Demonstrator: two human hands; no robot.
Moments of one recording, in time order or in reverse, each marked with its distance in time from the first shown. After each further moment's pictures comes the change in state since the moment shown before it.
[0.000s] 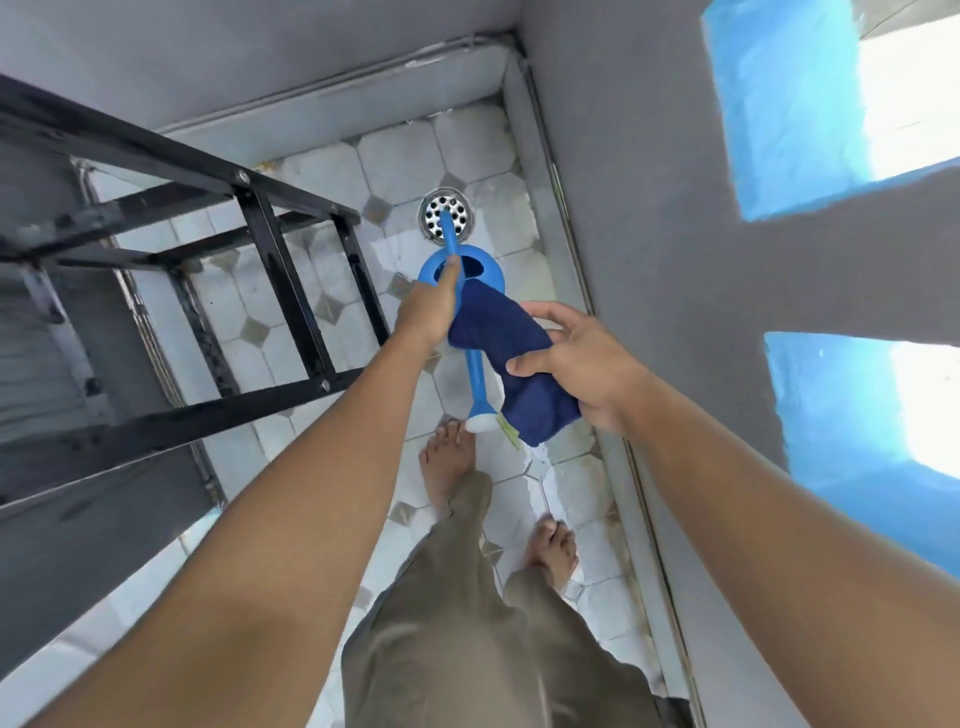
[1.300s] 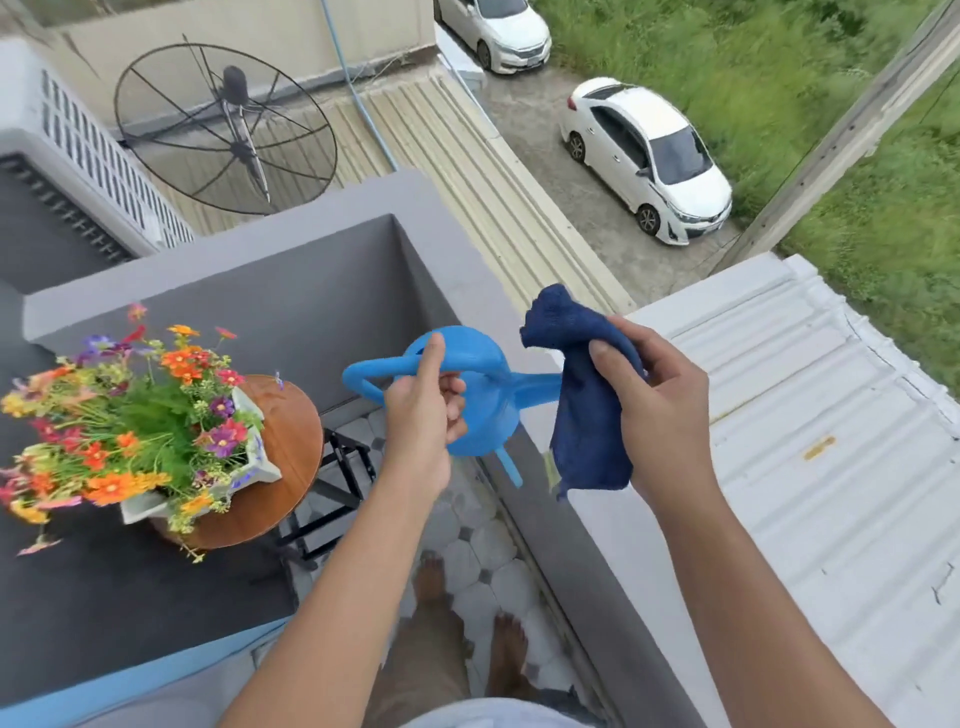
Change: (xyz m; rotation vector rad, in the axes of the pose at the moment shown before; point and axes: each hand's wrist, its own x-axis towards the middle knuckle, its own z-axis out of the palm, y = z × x) left_hand -0.755 0.201 -0.034 -0.736 -0.049 0.544; right_hand -0.699 -0.121 -0.098 0.317 0.555 -1.040
